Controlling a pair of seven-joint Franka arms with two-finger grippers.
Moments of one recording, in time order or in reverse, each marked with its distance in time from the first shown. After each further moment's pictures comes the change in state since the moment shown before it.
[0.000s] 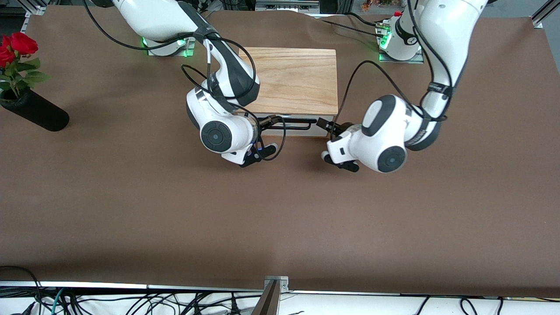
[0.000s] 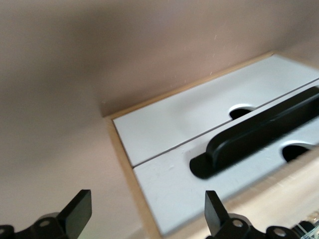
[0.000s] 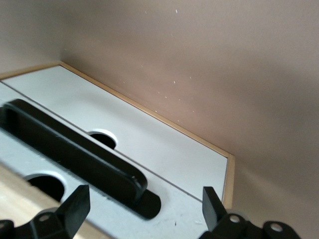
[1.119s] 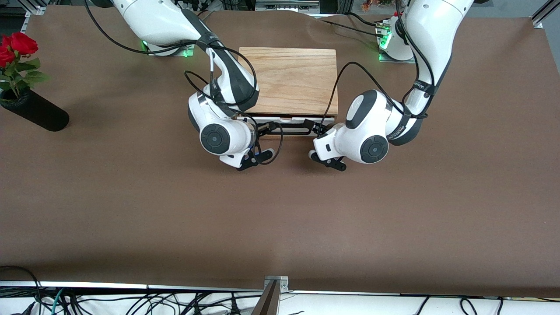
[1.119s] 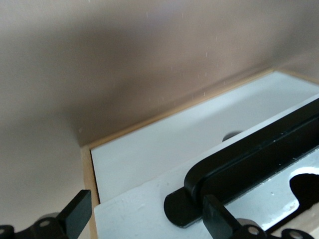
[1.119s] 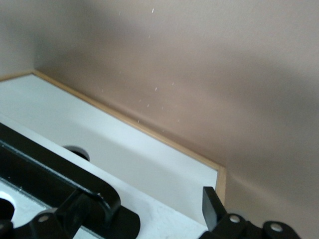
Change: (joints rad) left arm -0.092 0.011 -0.015 -0.115 0.001 0.181 -0.014; right arm 0.006 0.006 -0.003 -0.101 -0.012 0.091 0.000
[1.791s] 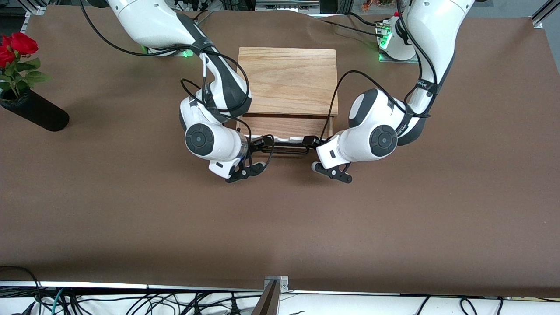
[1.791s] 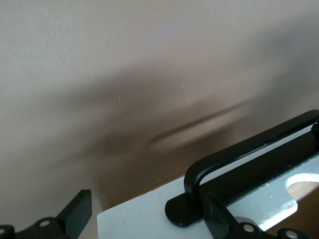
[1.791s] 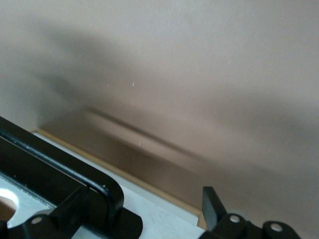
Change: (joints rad) left arm 0.004 -0.012 -0.001 0.000 0.060 0.249 0.000; right arm -0.012 0.000 -0.034 0.000 -0.001 0.164 0.000
